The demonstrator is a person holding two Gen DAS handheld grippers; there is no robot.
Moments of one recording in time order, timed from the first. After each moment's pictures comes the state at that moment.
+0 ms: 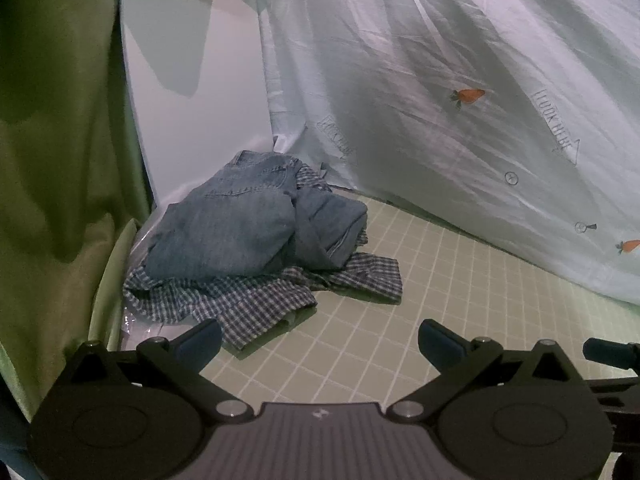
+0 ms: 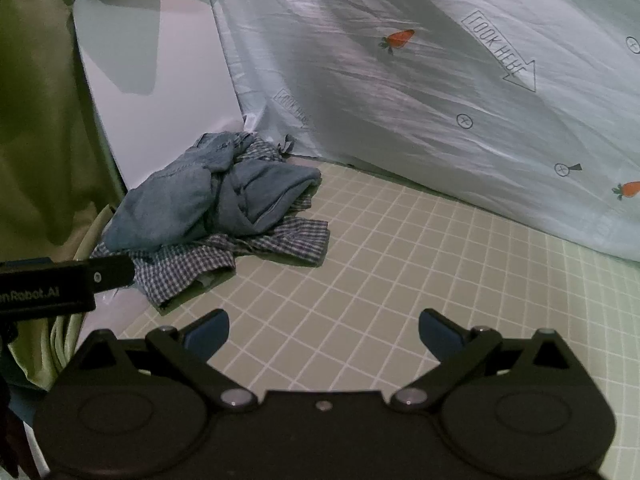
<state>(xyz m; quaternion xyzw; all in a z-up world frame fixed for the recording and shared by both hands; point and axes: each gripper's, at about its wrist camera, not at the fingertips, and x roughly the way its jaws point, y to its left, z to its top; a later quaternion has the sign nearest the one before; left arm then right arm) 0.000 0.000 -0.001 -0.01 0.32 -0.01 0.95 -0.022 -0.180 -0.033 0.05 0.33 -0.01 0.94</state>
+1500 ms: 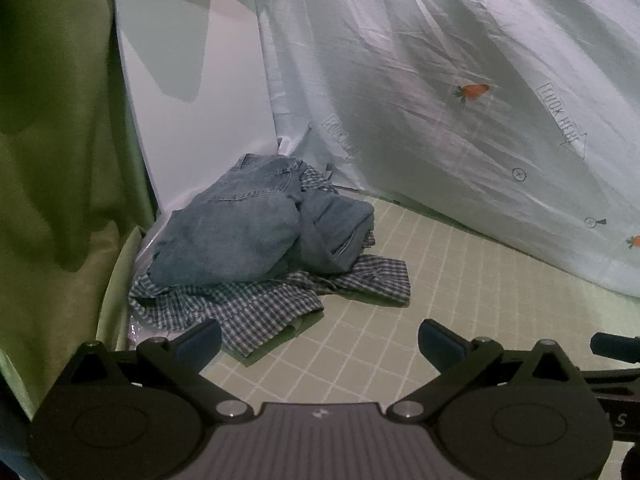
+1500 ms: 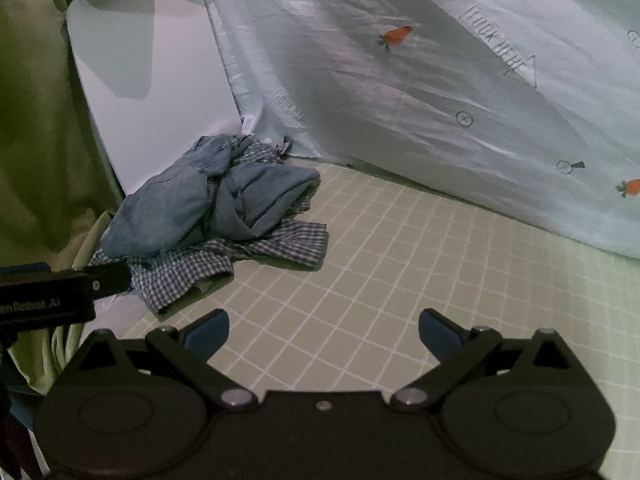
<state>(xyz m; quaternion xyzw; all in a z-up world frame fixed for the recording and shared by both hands) 0.006 -0.002 0.003 0.01 0.32 -0.01 0.95 -0.011 -0.186 -0.033 0.06 0.33 -0.01 0.94</state>
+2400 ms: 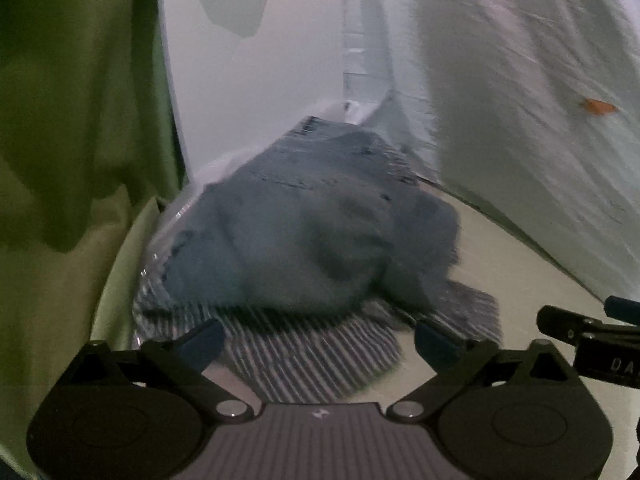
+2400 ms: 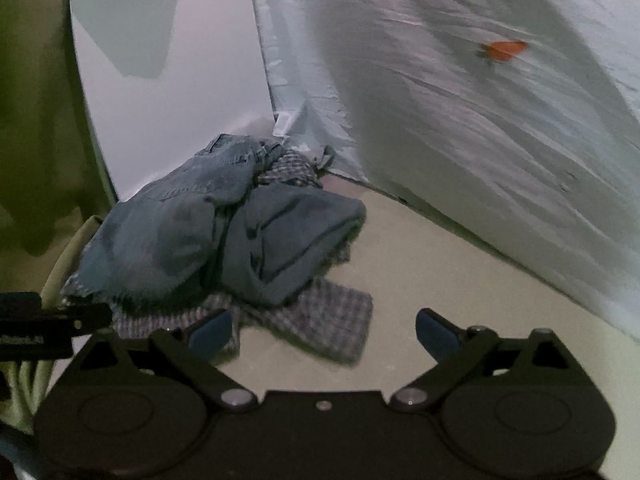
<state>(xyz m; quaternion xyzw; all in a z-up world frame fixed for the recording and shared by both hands) 0.160 0.083 -0.036 -0.06 0.38 0.05 0.92 0.175 -0.143 -0.048 -0.01 0.34 0.04 0.94</state>
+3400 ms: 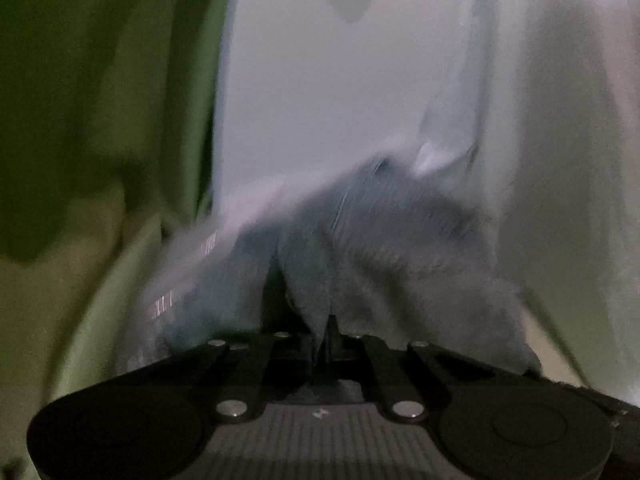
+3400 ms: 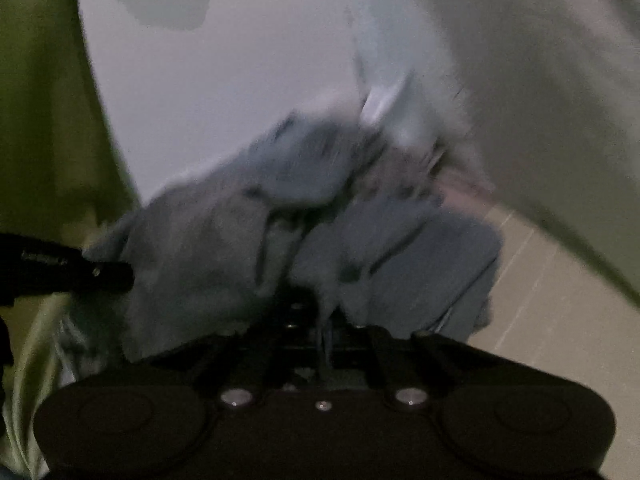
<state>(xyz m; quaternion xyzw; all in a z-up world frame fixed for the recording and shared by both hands) 0.241 0.163 -0.044 -0.17 0.34 0.07 0.92 0.282 -0.079 -0.084 0.03 0.32 0.13 0.94</state>
